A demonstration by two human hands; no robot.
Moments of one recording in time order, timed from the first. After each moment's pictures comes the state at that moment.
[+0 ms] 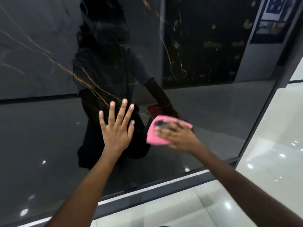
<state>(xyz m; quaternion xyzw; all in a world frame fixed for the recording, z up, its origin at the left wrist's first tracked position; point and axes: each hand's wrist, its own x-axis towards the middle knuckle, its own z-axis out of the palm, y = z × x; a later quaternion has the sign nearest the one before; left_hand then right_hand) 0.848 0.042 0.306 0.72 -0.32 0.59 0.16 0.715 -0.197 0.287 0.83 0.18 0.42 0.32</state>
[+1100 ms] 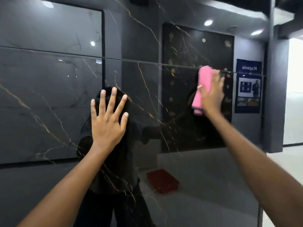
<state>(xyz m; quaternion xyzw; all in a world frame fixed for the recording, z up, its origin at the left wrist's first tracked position) 0.872 0.054 0.582 0.68 -0.27 0.65 0.19 0.710 -0.242 0.676 0.69 -0.18 0.68 -0.17</state>
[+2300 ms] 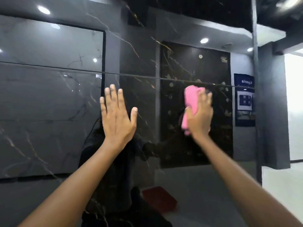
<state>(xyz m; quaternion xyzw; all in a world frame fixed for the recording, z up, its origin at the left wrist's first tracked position) 0.804 -0.038 0.631 0.69 -0.25 0.61 0.31 0.703 -0.270 0.642 0.68 -0.15 0.71 -0.08</state>
